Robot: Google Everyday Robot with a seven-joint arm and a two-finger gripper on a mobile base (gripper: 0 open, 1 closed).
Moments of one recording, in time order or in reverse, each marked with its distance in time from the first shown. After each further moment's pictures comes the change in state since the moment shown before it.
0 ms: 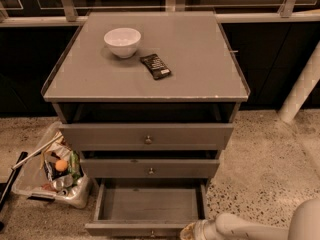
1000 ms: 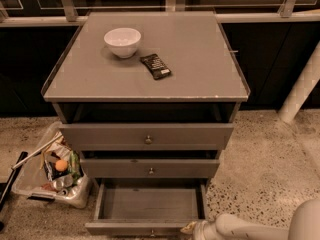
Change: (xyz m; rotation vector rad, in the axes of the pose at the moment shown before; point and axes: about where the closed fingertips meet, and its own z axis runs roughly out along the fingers) arm 0.000 0.000 0.000 0.000 0.000 0.000
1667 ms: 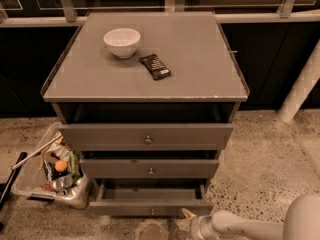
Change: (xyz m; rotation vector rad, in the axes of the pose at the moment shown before) arm -0.013 -0.012 0.007 0.020 0.005 -0.047
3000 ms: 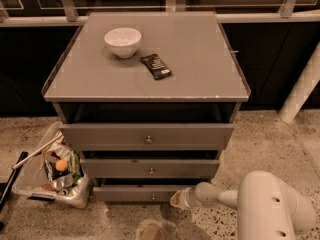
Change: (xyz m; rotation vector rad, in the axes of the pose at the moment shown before) arm -0.022 -0.137 0.063 0.097 0.068 -0.114
